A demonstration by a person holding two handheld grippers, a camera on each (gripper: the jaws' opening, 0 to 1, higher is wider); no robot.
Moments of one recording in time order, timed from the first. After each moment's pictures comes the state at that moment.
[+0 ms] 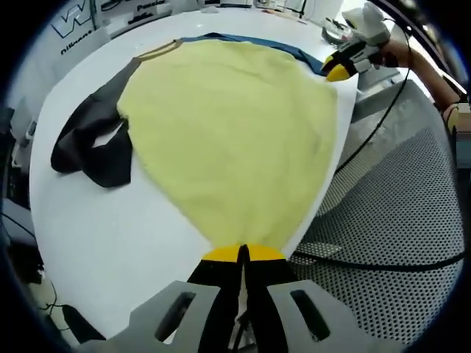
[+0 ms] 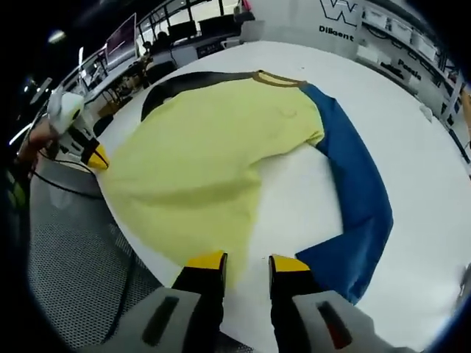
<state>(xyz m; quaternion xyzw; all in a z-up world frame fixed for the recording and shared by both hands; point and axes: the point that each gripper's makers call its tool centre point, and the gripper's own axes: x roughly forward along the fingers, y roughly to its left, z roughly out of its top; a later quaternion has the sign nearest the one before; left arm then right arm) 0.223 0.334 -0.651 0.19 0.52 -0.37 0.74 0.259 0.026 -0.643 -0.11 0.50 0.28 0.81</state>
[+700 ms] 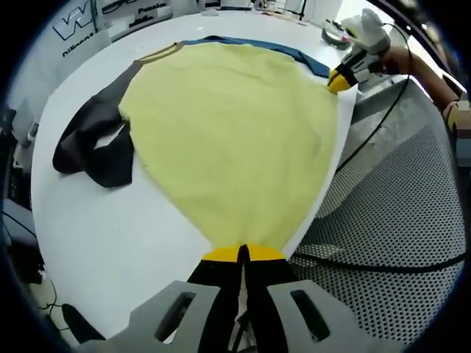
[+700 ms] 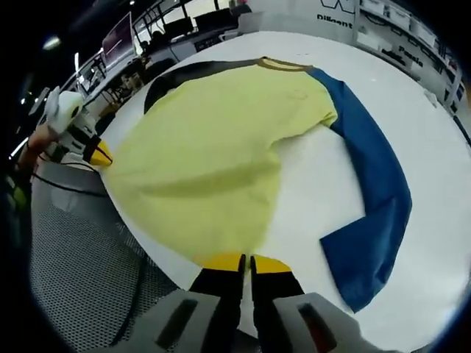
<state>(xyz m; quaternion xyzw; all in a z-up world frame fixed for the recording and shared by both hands) 0.224 0.335 -0.651 0.19 0.51 -0.37 0.75 0.246 0.034 -0.647 -0.09 0.52 0.27 0.80</state>
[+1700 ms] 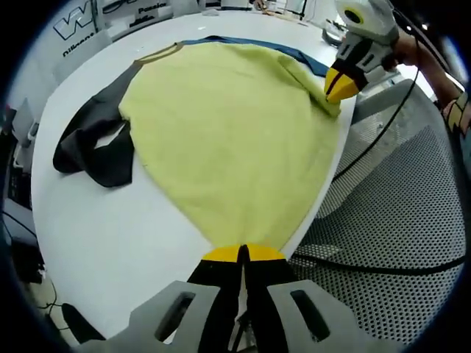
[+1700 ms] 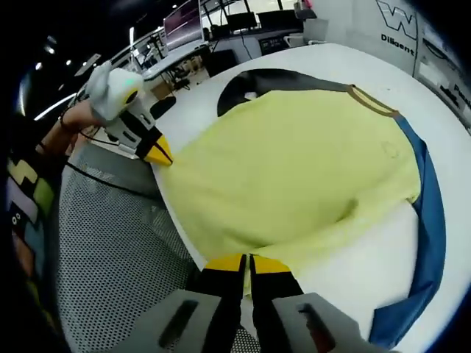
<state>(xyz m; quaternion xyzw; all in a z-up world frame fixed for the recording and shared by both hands) 0.225 0.335 -0.651 0.19 0.51 -0.37 0.75 0.239 0.142 -0.632 -0.13 0.50 0.44 0.74</state>
